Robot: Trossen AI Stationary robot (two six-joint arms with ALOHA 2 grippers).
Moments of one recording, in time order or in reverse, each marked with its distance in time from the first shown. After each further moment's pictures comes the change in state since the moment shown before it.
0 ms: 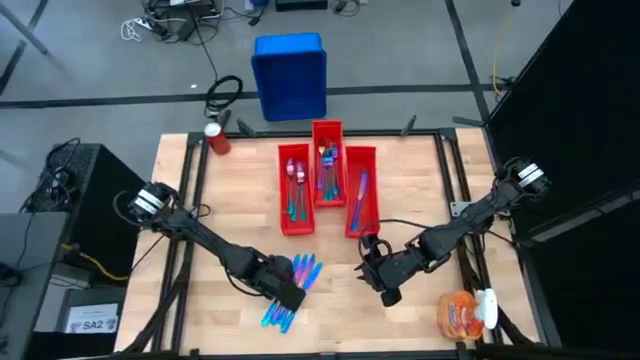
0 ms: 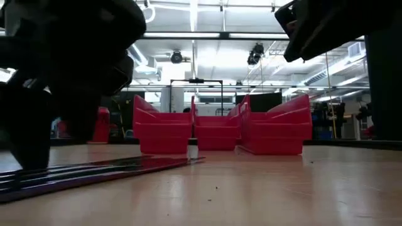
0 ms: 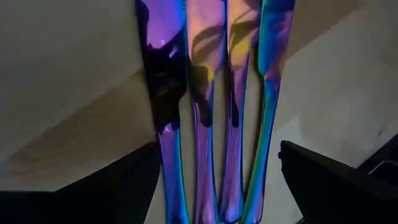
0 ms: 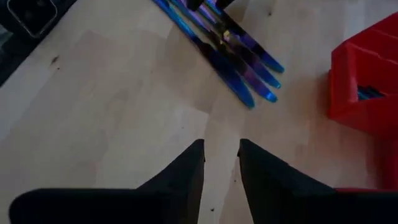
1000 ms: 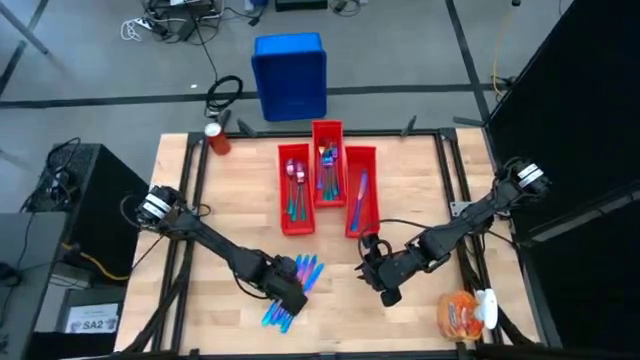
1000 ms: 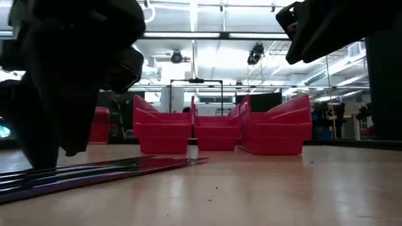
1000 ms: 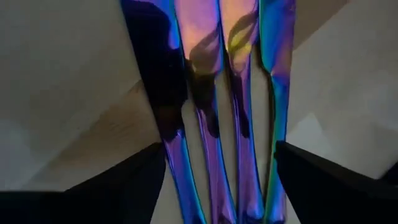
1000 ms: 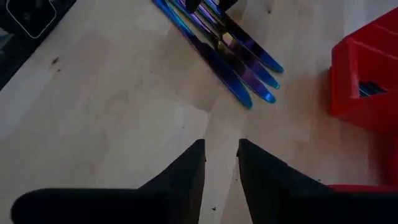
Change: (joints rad) left arm 0.022 0.076 0.128 -0.182 0.021 0.184; right arm 0.000 0.000 0.000 0.001 -0.005 0.018
